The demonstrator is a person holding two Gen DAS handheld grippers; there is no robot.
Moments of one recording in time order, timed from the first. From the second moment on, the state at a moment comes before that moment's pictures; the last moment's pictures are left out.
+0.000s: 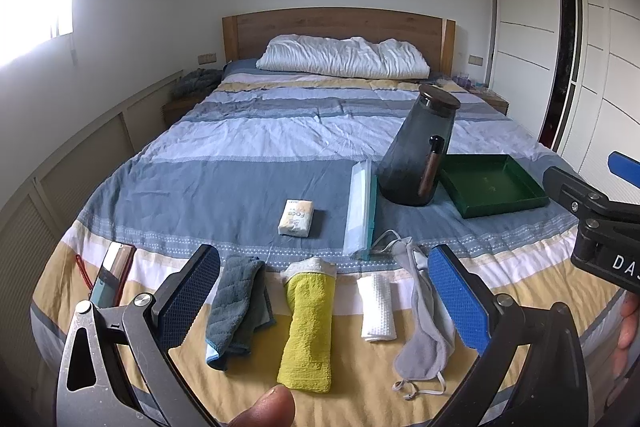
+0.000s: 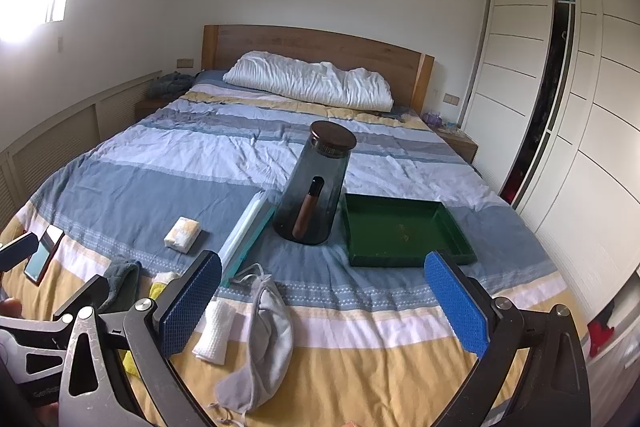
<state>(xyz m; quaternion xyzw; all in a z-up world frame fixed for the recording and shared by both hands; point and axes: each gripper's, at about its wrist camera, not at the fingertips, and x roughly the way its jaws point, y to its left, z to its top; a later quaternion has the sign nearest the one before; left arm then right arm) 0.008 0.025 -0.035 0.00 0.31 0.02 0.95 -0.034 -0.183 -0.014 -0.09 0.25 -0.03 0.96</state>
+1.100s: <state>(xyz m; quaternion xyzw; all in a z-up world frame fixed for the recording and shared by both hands) 0.029 0.006 -0.049 0.02 0.34 0.02 0.94 -0.019 -0.223 -0.025 -0.02 0.26 -0.05 0.96</state>
